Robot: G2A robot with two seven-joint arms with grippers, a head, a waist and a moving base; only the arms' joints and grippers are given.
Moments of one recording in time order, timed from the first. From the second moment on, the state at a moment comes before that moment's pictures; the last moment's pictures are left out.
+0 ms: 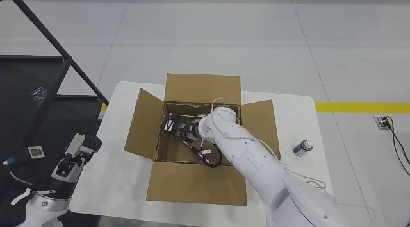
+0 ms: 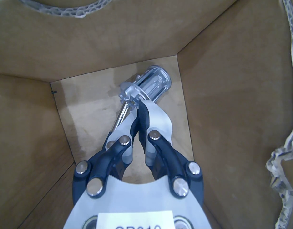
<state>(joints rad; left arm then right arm) 1.59 -1.21 -1.95 -1.93 -0.22 -0.37 -0.48 -0.15 -1.84 0.54 -0.26 -1.30 -0.62 0.34</state>
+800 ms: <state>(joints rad) 1.59 -1.21 -1.95 -1.93 -0.22 -0.37 -0.48 -0.12 -1.87 0.55 -0.24 -1.30 -0.49 0.48</state>
